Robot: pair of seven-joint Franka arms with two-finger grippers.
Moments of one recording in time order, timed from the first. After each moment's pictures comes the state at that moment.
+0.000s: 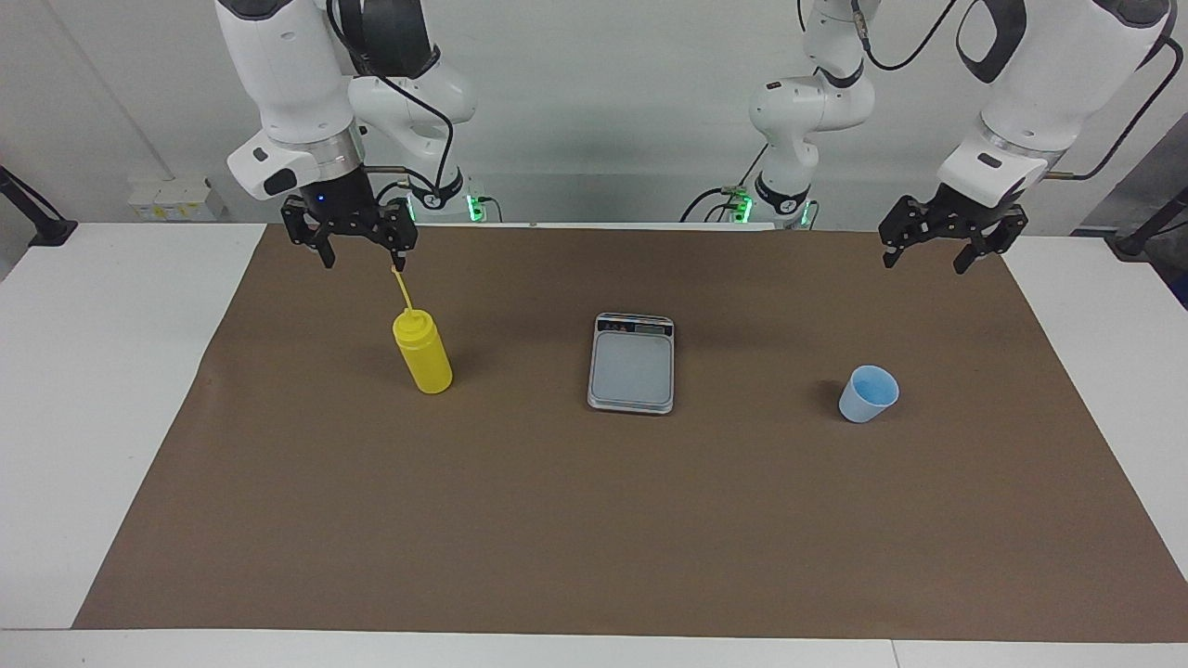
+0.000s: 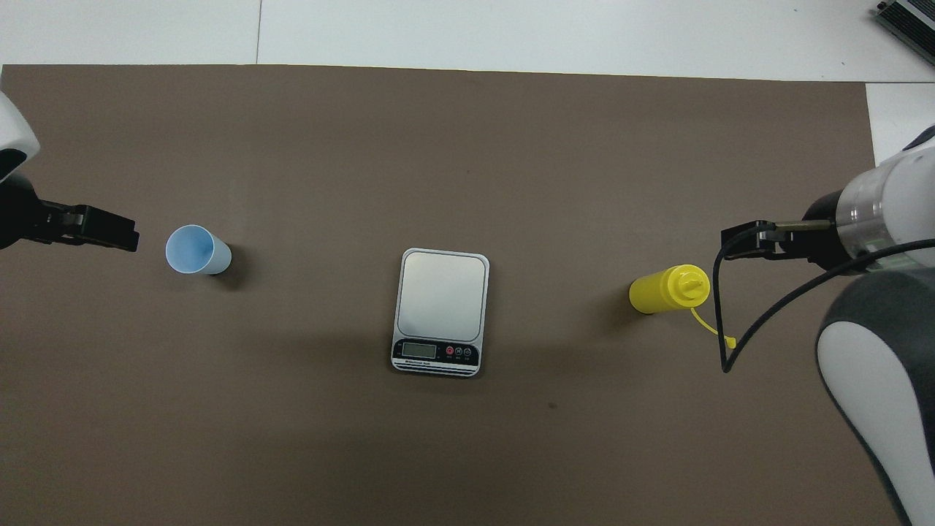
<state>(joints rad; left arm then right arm) 0.07 -0.01 -0.17 -1.59 -0.02 1.58 0.06 0.02 -0.06 0.10 -1.71 -0.03 1.69 0.16</state>
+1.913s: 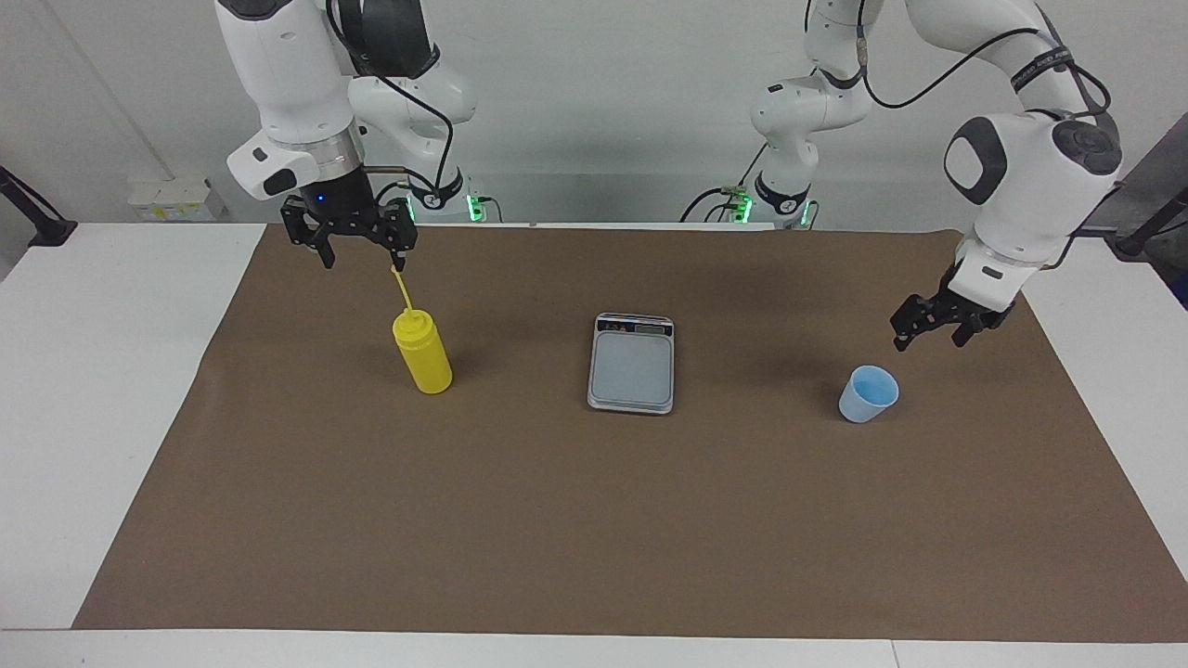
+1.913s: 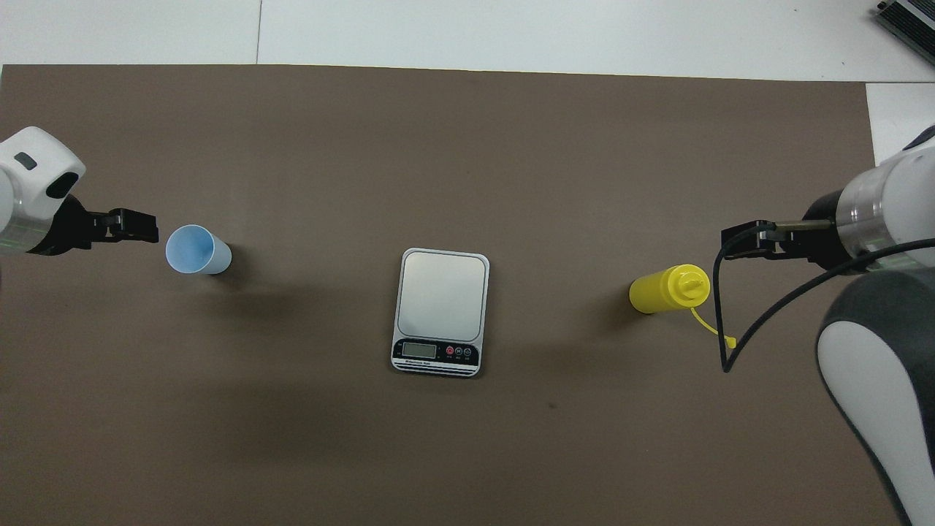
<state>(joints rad) 0.18 0.04 -0.16 -1.96 -0.02 2.07 -0.03 0.02 -0.06 0.10 -1.71 -0.03 1.69 0.16</state>
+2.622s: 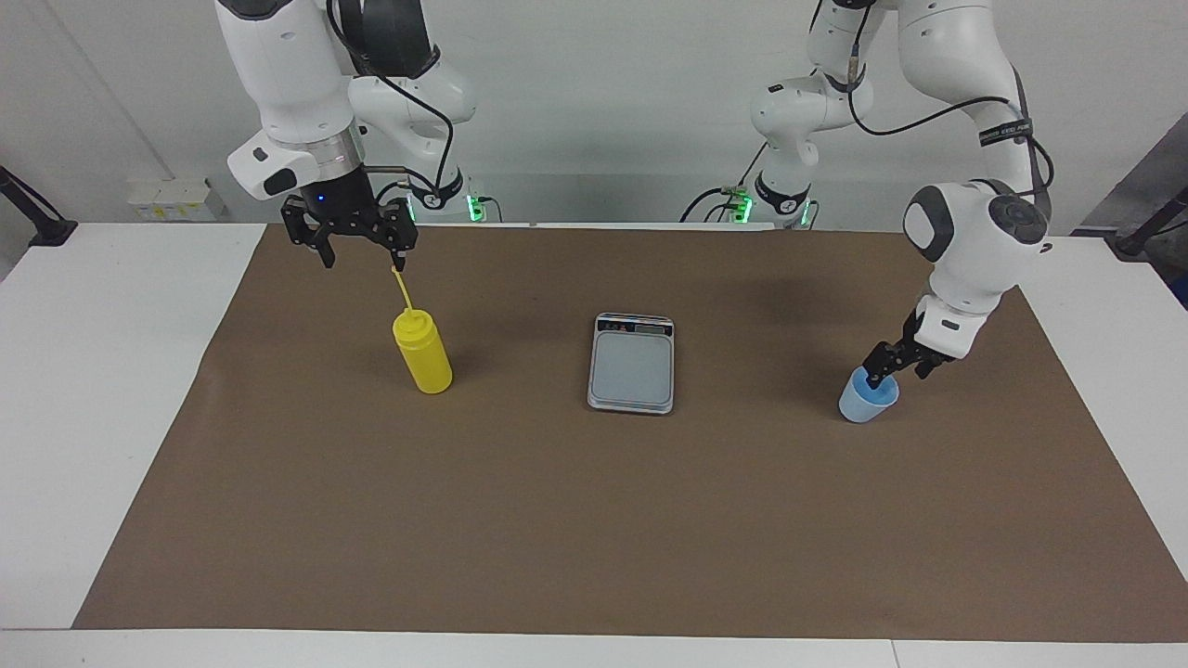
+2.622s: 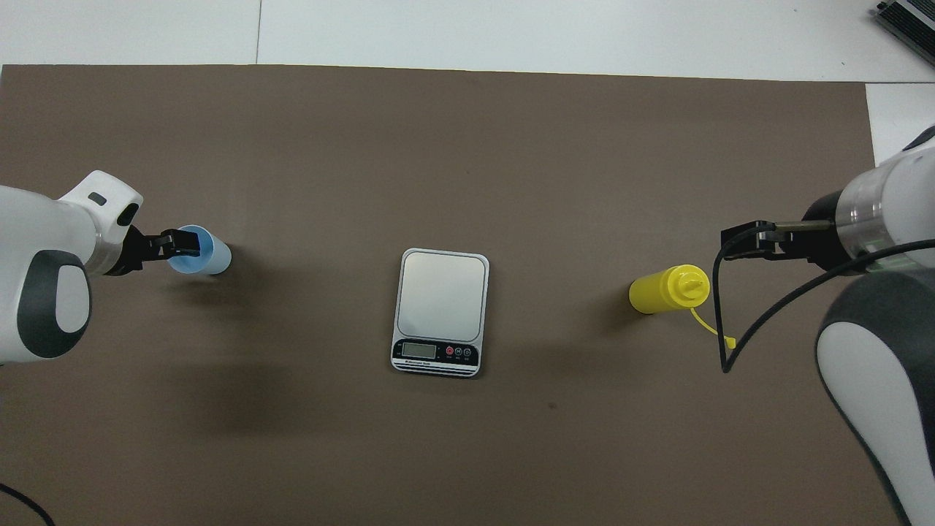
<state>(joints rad) 0.18 0.13 -0.16 -2.13 -0.02 2.33 -0.14 0.02 -0.06 0.10 -1.71 -0.03 1.69 0.16</state>
